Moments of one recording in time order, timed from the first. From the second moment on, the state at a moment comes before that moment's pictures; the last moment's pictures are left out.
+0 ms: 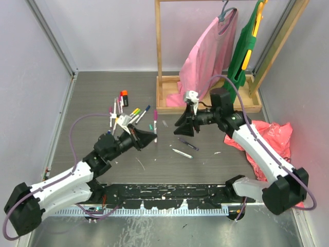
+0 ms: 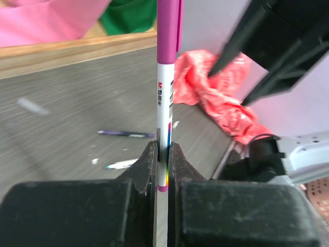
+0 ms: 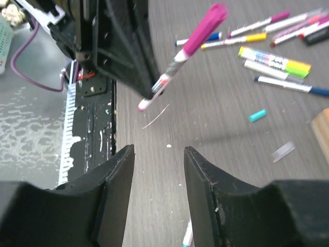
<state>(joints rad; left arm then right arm) -0.71 0.85 0.41 0.42 0.19 -0.62 0.43 1.21 1.07 -0.49 -0.99 -0.32</state>
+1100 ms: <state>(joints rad) -1.19 1.32 0.43 1.15 -0.39 -0.60 0.29 1.12 0.57 0.76 -1.09 0.71</state>
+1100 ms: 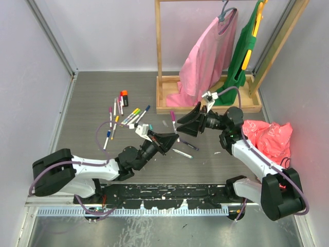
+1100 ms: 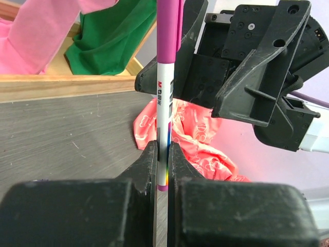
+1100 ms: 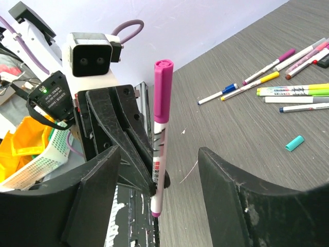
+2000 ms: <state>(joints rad) -1.20 1.38 0.47 1.13 -0.41 -0.64 0.35 1.13 0.62 0.48 -1.09 0.50</state>
